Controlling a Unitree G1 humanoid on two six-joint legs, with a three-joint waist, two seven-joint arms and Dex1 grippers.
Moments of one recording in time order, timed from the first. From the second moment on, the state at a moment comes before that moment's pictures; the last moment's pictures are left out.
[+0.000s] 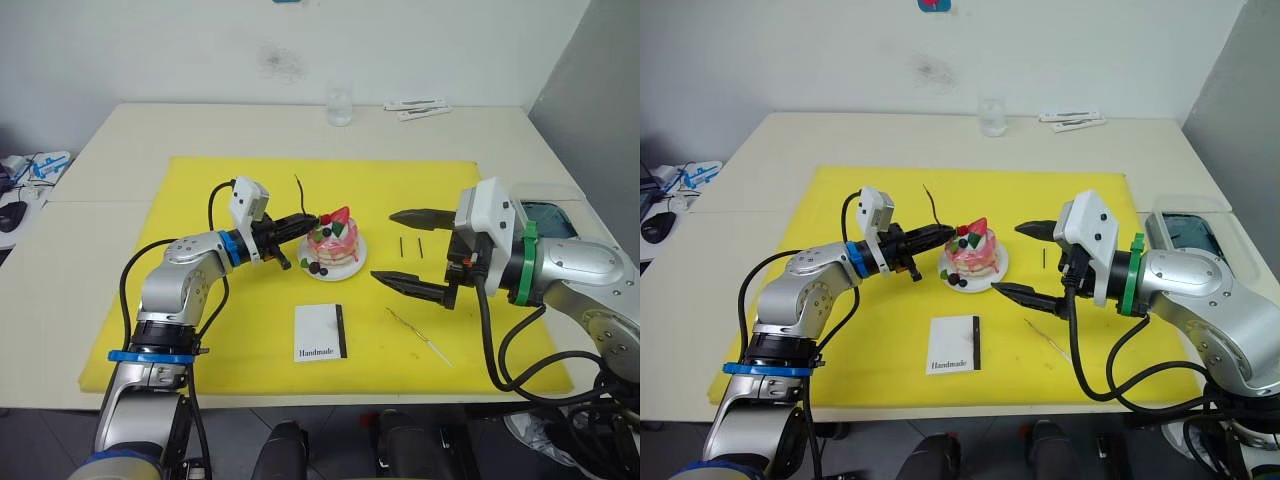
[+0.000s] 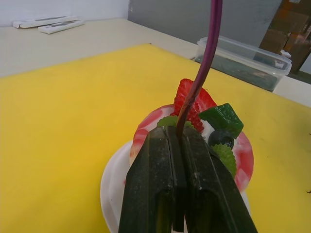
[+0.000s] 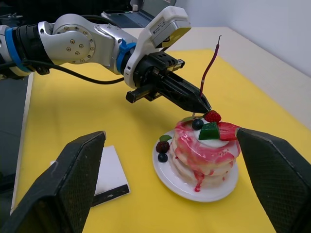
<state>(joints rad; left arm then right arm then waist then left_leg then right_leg) -0.60 0.47 0.03 0.20 -0.43 0.43 -0.93 -0.49 -0.78 0.01 -0.65 0.72 0.79 0.70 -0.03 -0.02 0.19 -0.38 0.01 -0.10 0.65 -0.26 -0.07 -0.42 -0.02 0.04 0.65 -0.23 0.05</state>
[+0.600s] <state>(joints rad) -0.59 0.45 0.01 0.20 -0.41 0.43 -0.90 -0.49 -0.77 0.01 -0.65 0.71 0.78 0.70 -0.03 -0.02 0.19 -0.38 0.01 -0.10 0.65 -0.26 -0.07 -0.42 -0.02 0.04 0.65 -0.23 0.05</state>
